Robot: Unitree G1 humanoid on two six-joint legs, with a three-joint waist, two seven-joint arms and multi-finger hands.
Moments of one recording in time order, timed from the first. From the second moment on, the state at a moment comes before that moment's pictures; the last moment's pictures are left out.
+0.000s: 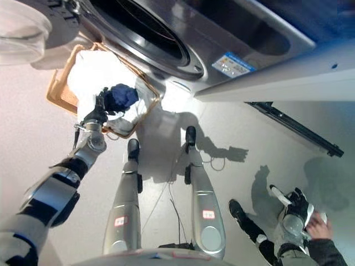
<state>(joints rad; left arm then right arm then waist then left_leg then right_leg) -0.81 0.53 -0.49 1.17 0.14 -0.15 0.57 -0.12 -0.41 -0.06 1.16 0.57 -0.37 -0.30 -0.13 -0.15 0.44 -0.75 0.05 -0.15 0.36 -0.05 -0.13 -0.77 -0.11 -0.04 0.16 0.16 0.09</state>
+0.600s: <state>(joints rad) -1.00 0.63 -0.57 1.22 0.20 -0.11 0.72 -0.12 -0.41 -0.06 1.01 0.57 -0.46 -0.36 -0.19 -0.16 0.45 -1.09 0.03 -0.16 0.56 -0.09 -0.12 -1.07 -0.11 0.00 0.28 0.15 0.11</state>
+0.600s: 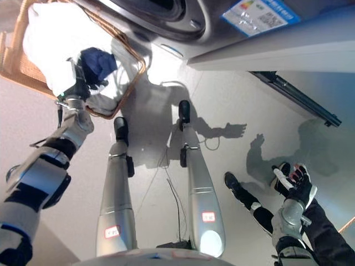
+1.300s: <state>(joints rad) -1.19 0.67 -0.68 1.29 0.27 -0.04 0.80 -0.13 -0.42 0.02 1.01 0.57 -0.50 -0.40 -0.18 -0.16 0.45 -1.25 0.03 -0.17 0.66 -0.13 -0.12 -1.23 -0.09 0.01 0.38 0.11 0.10</state>
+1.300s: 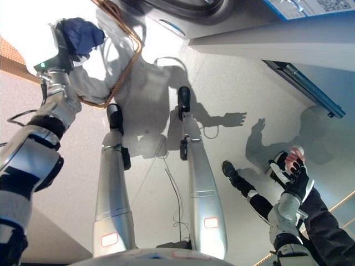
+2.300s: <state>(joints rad) -0.96 0.47 -0.41 1.07 -0.37 -0.24 0.50 -0.15 -0.42 -0.07 1.08 0.62 -0.41 -0.36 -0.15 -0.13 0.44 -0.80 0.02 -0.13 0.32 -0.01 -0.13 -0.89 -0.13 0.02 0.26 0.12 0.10</state>
